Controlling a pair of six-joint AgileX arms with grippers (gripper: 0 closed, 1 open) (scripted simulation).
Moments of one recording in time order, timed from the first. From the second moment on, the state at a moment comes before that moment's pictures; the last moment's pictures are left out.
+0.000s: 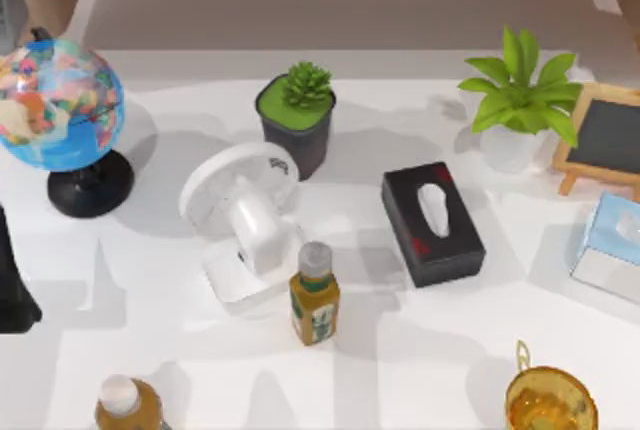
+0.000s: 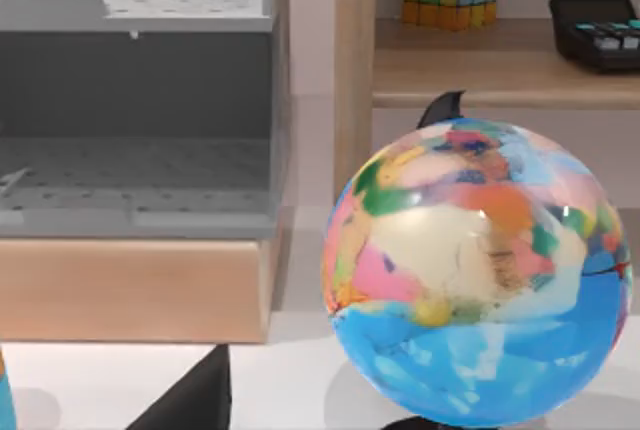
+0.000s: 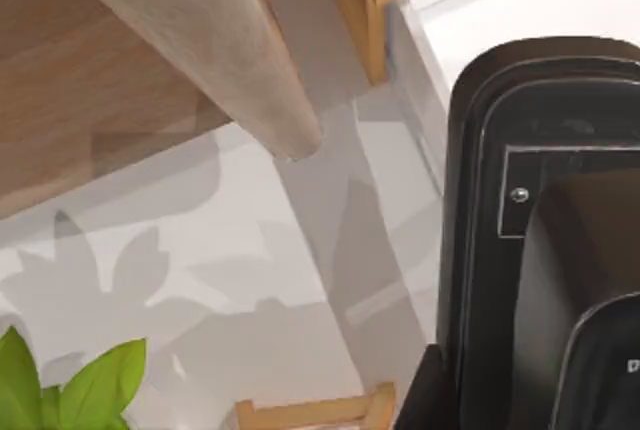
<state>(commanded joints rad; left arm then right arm) 0.00 0.00 0.00 0.00 0.00 0.00 -0.09 2.05 2.32 -1.36 0.08 0.33</state>
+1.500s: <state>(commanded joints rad) 0.00 0.00 0.00 0.00 0.00 0.00 -0.40 2.42 2.54 -1.43 0.03 -0.24</state>
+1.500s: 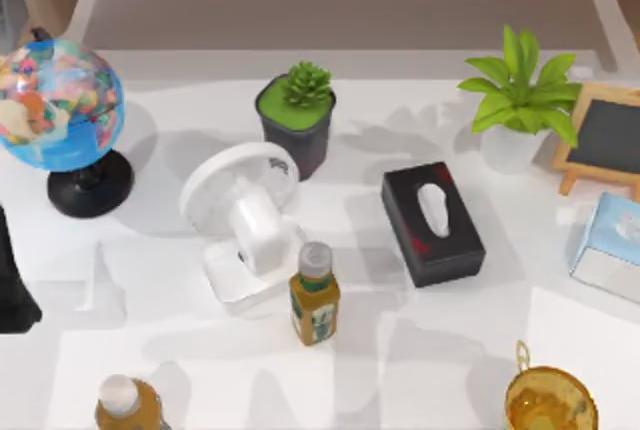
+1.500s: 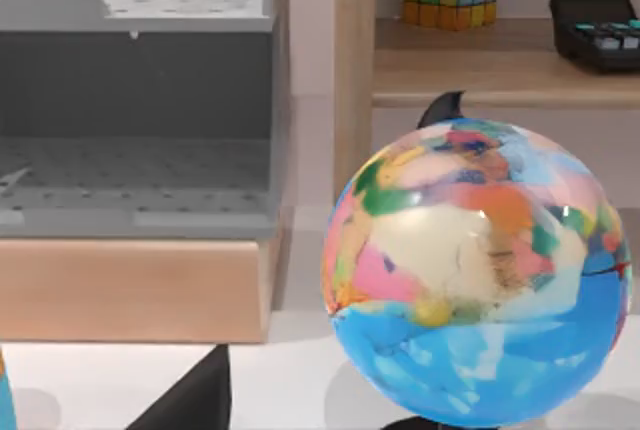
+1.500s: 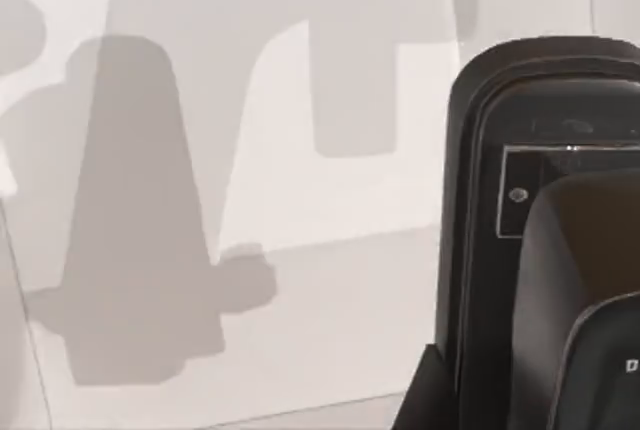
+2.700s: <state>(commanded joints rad) 0.00 0.00 0.00 0.00 0.00 0.00 -0.38 2.59 2.40 -1.37 0.00 -0.34</state>
